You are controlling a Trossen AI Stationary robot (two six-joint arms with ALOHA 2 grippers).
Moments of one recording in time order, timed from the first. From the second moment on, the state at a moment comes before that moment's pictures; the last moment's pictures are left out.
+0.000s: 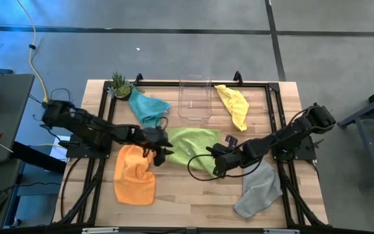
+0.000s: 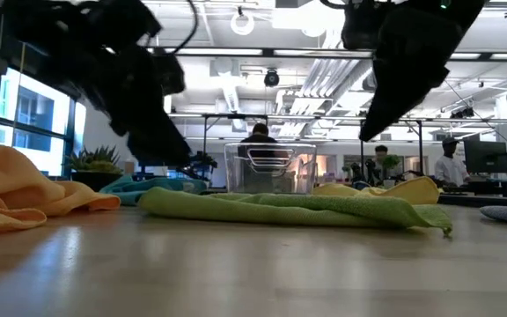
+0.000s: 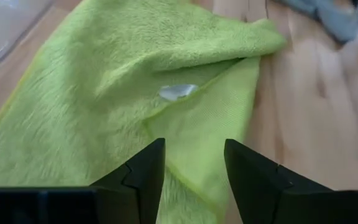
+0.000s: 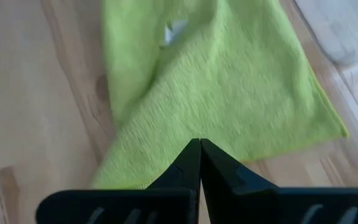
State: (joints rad) left arm 0.04 1.46 0.52 0.25 0.00 -0.35; right arm 0.39 1.56 1.00 -0.56 0.42 0.66
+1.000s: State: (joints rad) left arm 0.14 1.80 0.89 -0.14 0.09 0.17; right arm 0.41 1.57 1.00 -0.49 0.42 0.58
